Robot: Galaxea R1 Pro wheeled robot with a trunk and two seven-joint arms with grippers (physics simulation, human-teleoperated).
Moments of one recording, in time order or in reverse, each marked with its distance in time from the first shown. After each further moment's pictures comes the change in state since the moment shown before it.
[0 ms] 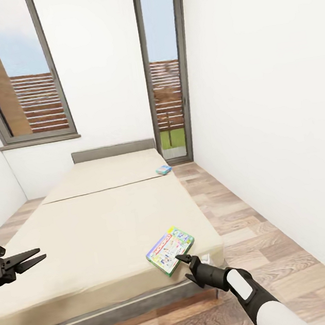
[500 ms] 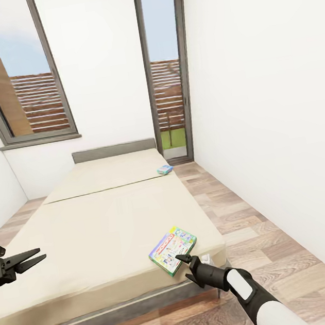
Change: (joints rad) left arm 0.000 0.000 0.000 0.000 0.000 -0.001 0.000; right arm 0.000 0.000 0.000 0.000 0.000 -0.002 0.000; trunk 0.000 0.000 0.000
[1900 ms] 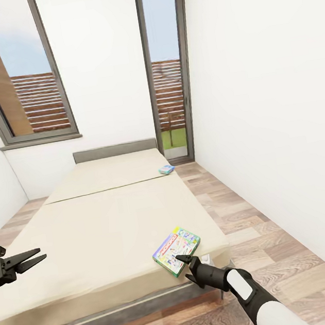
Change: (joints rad) left arm 0.000 -0.002 0.000 0.000 0.000 0.000 0.000; right arm 0.000 0.000 0.000 0.002 0.003 -0.001 -0.001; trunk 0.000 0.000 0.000
